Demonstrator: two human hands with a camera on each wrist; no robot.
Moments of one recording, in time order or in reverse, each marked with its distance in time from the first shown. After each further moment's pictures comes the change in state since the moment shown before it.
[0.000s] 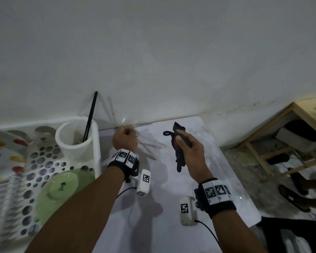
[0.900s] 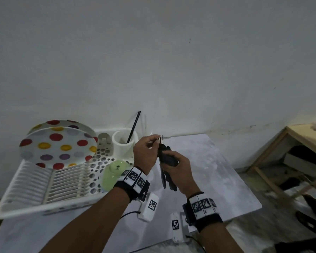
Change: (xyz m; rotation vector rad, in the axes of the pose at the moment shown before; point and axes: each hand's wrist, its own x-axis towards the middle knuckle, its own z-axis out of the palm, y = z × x) left_hand -0.121 0.075 -0.193 -0.200 -0.294 0.435; right_hand -0.185 -0.034 0.090 -0.183 -0.125 -0.269
